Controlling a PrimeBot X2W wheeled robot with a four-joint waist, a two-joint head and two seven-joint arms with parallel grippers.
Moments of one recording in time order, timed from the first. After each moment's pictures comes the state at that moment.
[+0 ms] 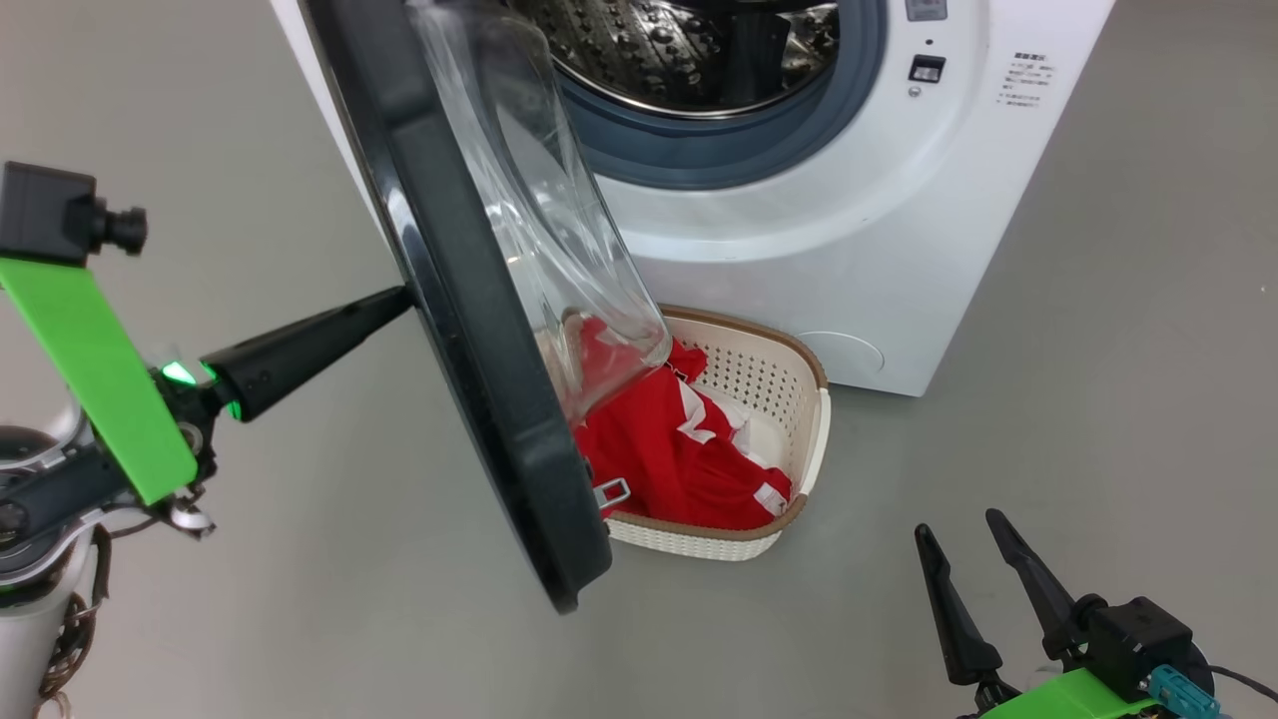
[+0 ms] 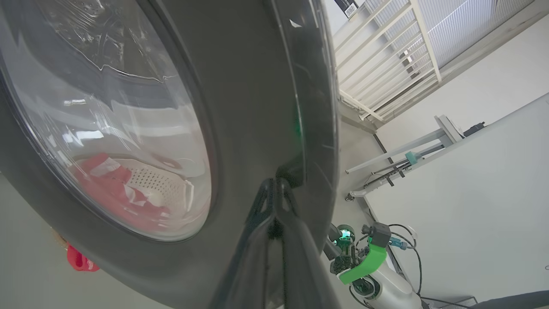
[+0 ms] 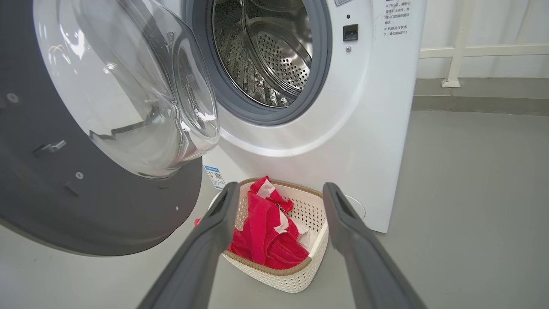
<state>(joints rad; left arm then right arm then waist) -0.64 0.51 -0.20 0.04 -1.53 -0.12 0.77 0.06 -0.05 0.07 0.18 0.29 0.12 -0.26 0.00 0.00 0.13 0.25</state>
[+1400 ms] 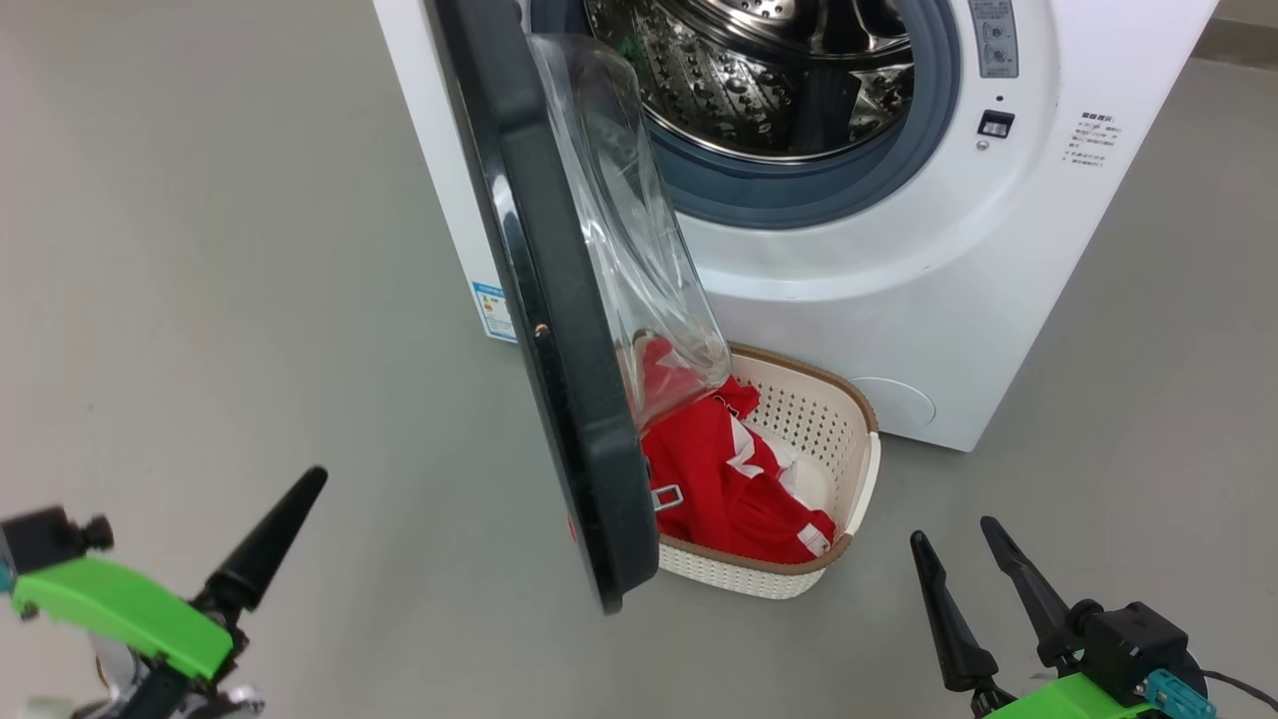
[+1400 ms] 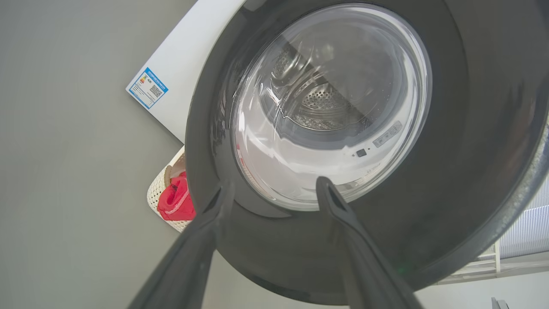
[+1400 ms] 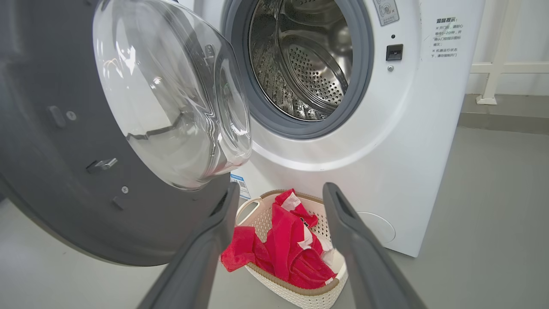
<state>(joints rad) -0.27 0.47 -0.22 0.26 -1.52 -0.12 0.23 0.06 -0.05 0.08 0.18 0.31 0.12 -0.26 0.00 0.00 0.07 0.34</state>
